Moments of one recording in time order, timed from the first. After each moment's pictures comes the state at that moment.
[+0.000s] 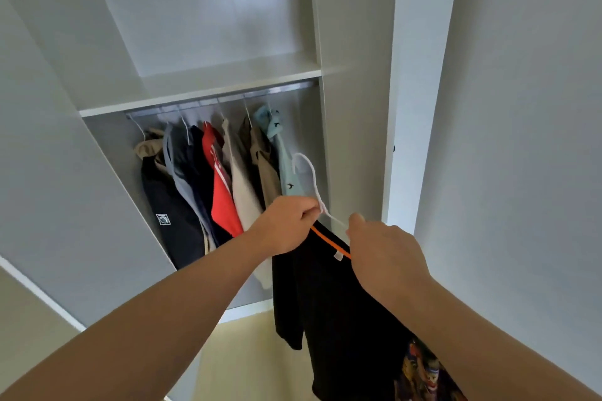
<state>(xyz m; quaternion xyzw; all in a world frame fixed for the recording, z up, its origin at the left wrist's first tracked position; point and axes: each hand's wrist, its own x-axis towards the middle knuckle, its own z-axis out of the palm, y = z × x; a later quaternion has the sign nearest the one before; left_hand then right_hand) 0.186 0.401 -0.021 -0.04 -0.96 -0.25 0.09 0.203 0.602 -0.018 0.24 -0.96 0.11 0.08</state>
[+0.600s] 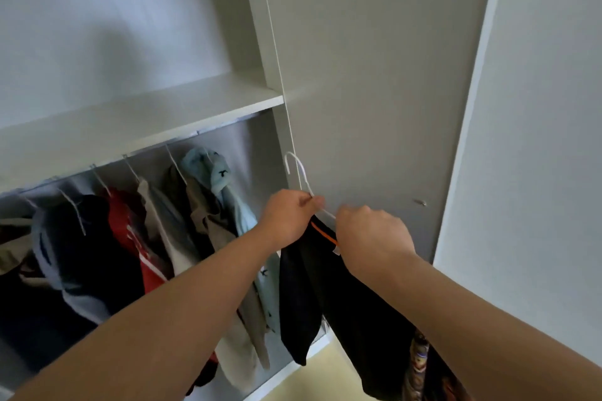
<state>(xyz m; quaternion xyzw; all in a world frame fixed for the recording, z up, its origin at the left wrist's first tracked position) -0.100 0.289 -0.033 -0.10 -0.94 -0.32 0.06 -0.005 0.449 0.005 0.08 -0.99 0.06 0.06</state>
